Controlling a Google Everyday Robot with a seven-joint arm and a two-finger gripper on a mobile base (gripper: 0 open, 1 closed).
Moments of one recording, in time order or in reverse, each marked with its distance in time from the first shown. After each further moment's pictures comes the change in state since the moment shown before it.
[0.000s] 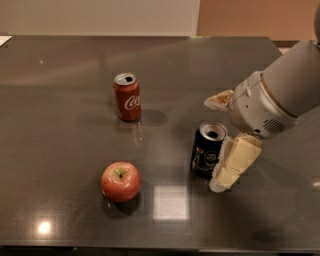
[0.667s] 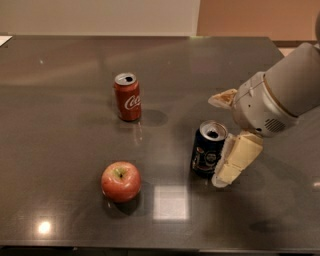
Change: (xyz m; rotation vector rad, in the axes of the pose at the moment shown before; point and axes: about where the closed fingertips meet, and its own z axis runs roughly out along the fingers) arm 0.011 -0.013 0.002 0.034 0.000 0.006
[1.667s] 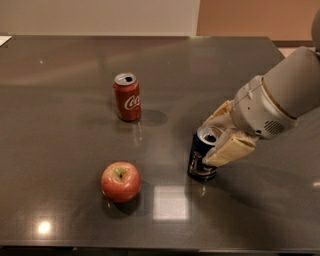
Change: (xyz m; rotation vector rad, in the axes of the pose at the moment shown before) arm 0.003 0.005 0.006 -0.045 -0.007 0.009
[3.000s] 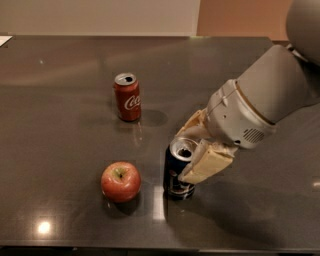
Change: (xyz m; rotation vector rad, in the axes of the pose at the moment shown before) arm -0.054 0.046 0.010 -0.116 -0.057 -0.110
